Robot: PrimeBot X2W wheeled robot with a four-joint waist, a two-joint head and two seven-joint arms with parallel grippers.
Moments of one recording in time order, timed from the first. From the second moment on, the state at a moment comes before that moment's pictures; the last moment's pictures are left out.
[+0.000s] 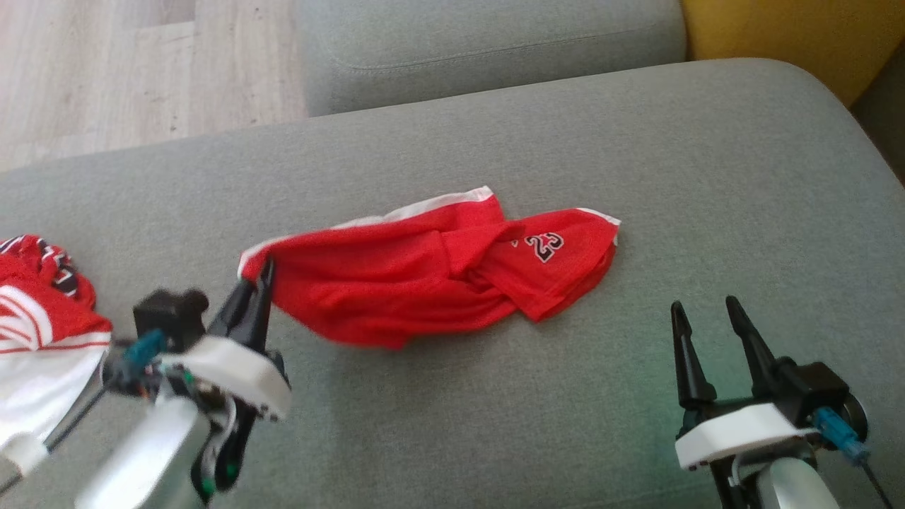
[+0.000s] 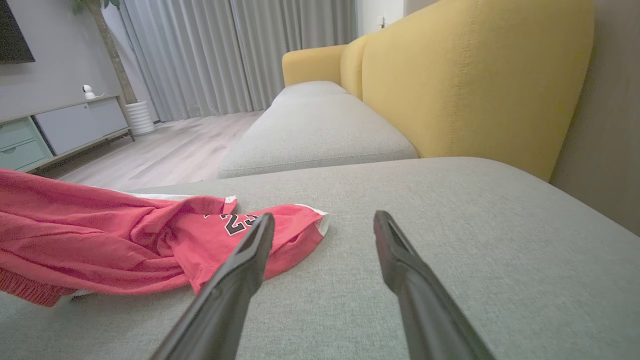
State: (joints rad) left arm -0.38 0.45 -0.67 0.31 -0.76 0.10 -0.09; right arm -0.03 -0.04 0.04 0.30 0.11 0.13 -0.25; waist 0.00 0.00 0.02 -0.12
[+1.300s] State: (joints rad) left arm -0.14 0.35 -0.61 0.35 -0.76 0.16 -0.25; right arm -0.13 -0.05 0.06 0.33 0.03 0.13 -0.23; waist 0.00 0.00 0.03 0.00
